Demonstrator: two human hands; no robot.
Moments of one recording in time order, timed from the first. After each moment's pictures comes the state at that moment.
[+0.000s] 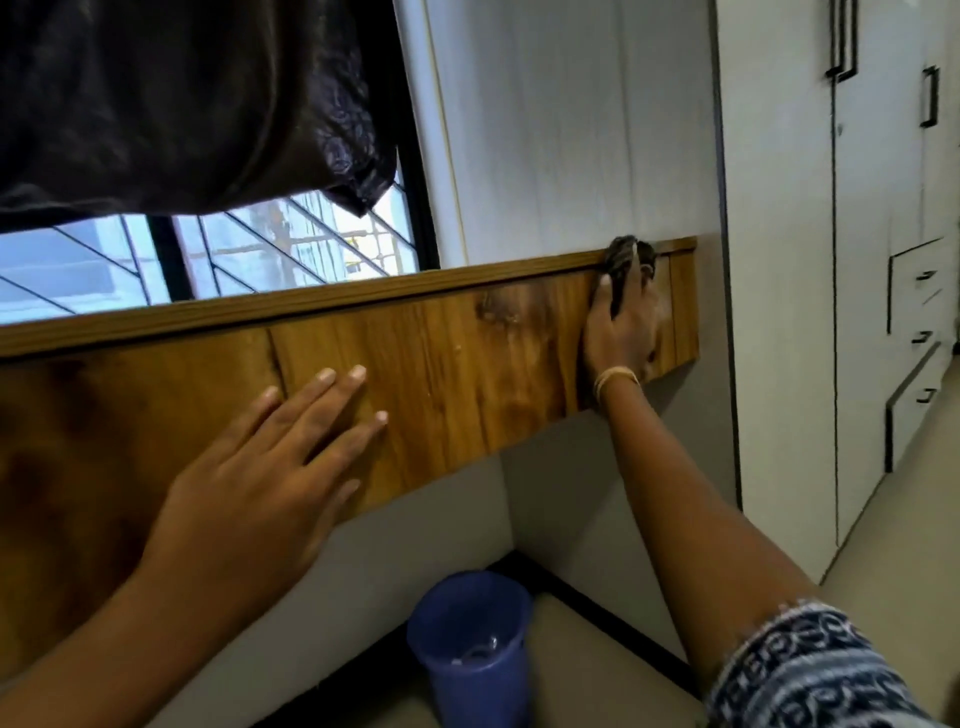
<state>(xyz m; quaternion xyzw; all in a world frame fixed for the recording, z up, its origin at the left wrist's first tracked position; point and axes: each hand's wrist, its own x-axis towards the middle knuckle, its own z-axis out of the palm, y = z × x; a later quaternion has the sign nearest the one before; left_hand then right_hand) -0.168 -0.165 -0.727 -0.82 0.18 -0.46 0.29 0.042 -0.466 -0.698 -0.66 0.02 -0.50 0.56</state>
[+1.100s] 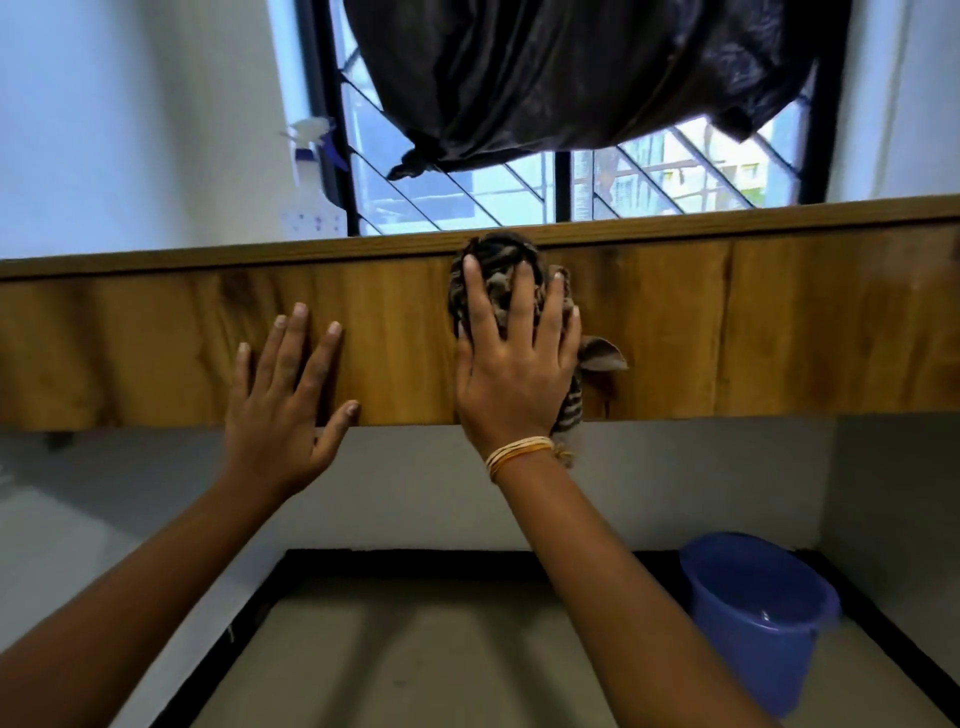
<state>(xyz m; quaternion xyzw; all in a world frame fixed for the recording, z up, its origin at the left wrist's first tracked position) -0.399 0.074 -0.773 -0.79 -0.19 -0.51 0.29 -0.242 -0.097 -0.745 -0.66 -0.31 -0.58 0.38</state>
